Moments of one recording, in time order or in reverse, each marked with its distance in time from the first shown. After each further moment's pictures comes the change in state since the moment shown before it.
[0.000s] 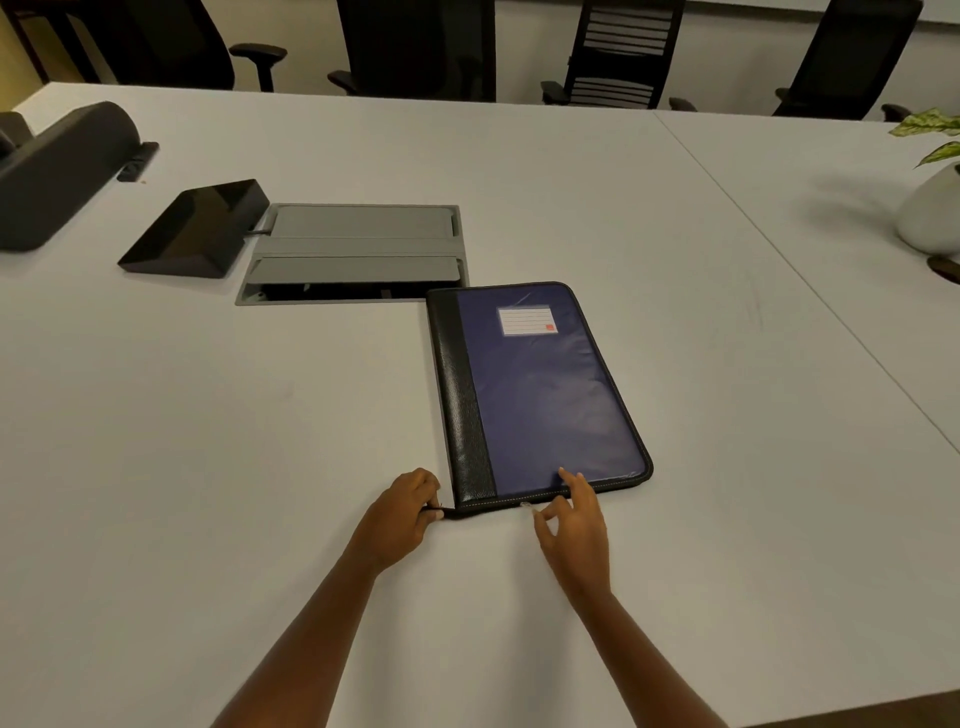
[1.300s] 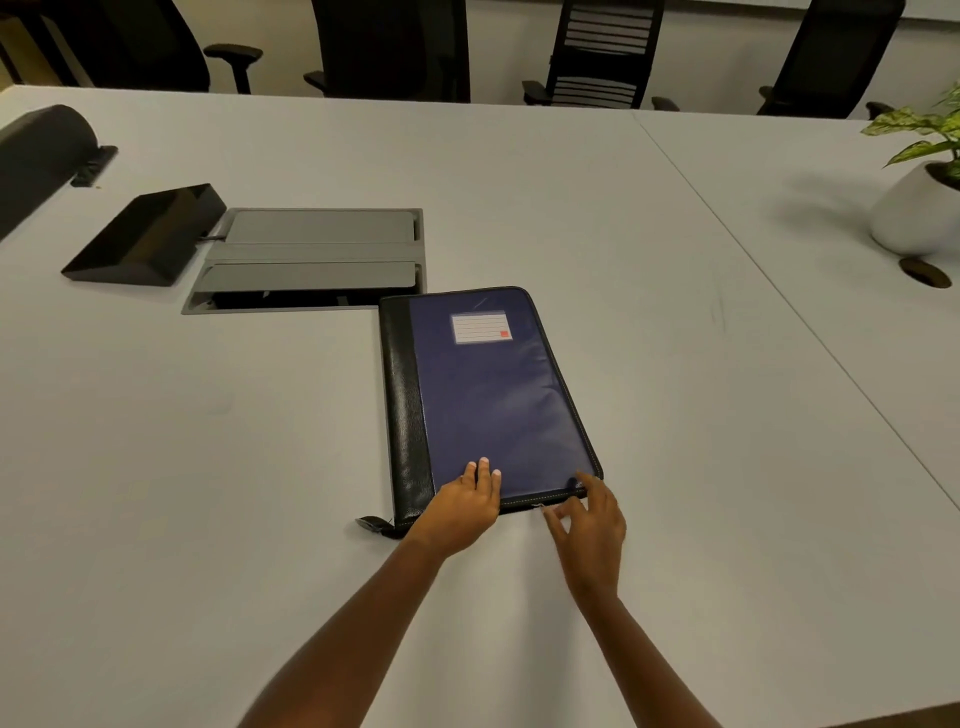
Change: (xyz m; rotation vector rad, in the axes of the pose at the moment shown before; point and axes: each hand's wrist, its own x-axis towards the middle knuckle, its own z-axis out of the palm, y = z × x) left_hand 0.075 0.115 0.058 0.796 -0.302 0.233; right_hand 0.027 0.059 -0.050 -0.079 0.059 0.096
